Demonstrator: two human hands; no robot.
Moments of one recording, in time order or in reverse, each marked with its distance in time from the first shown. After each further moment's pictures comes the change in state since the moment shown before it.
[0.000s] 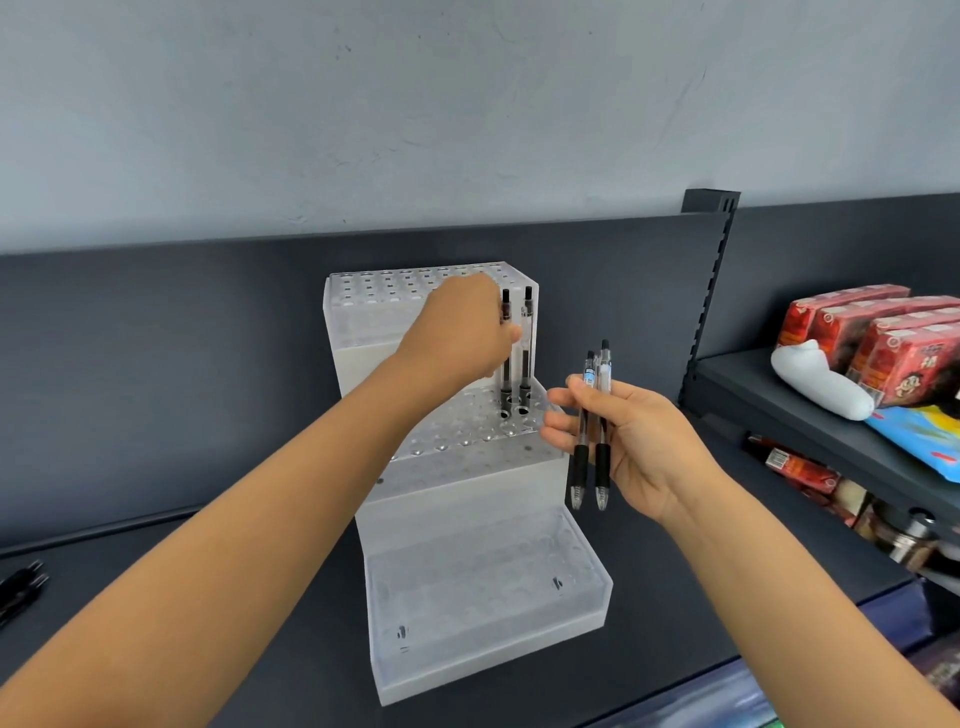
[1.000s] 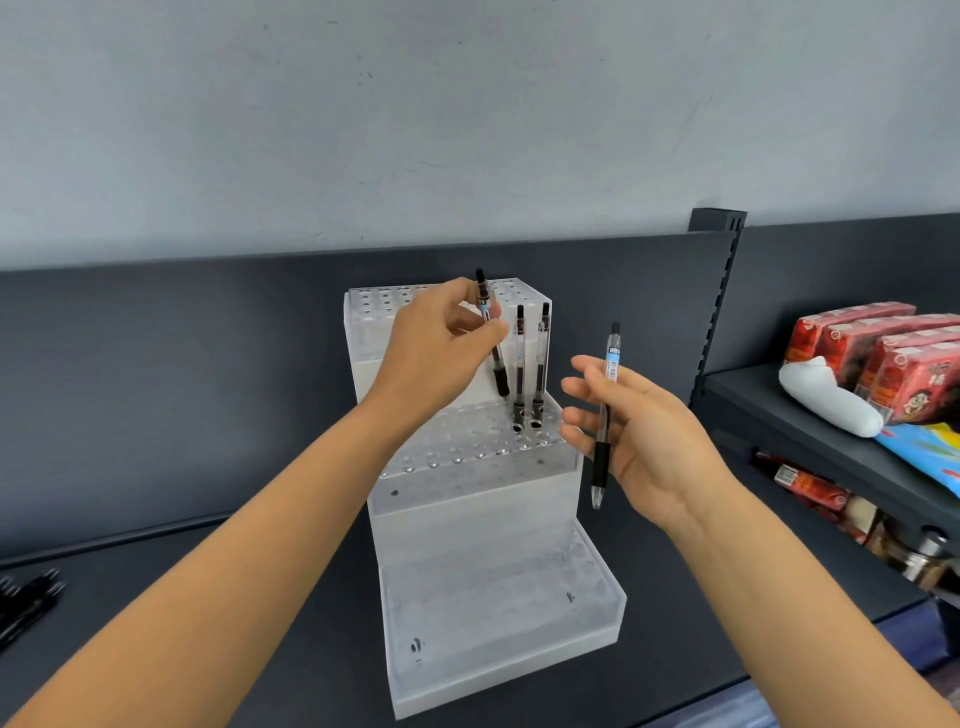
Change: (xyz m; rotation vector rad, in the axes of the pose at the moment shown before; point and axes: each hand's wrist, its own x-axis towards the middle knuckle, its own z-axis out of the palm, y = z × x) left_hand -0.030 -0.024 -0.010 -0.628 0.223 -0.027; right_hand -0.006 -0.007 0.016 -0.007 -0.010 -0.105
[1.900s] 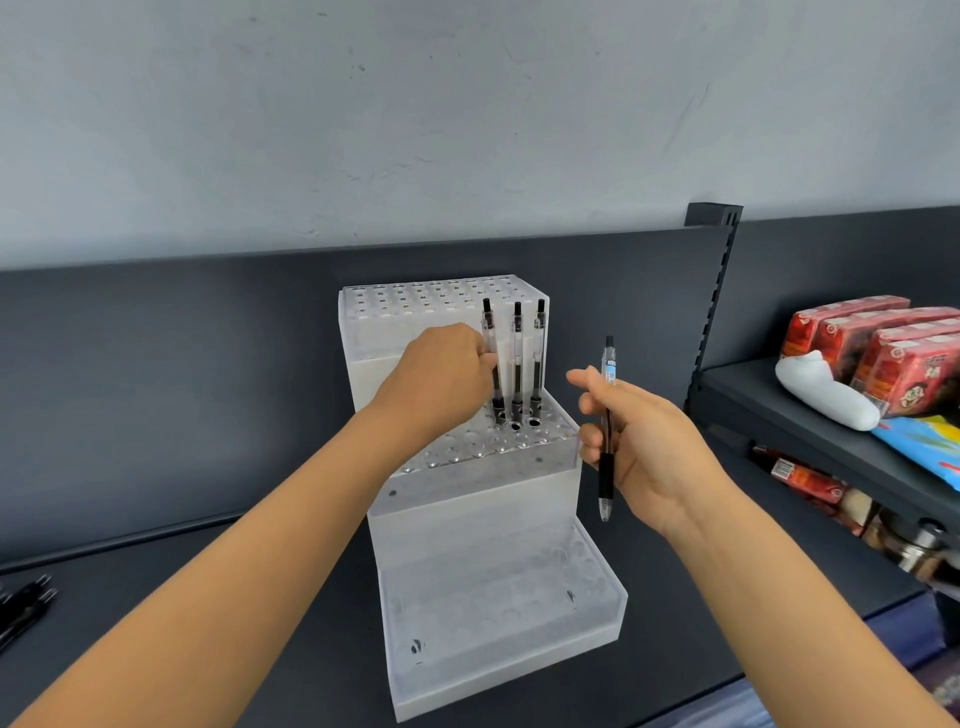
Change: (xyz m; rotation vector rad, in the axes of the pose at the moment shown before) left_hand 0.001 -0.010 0.009 0.550 -0.245 -0.027; right_hand 0.001 0.007 -0.001 -0.062 0.038 0.024
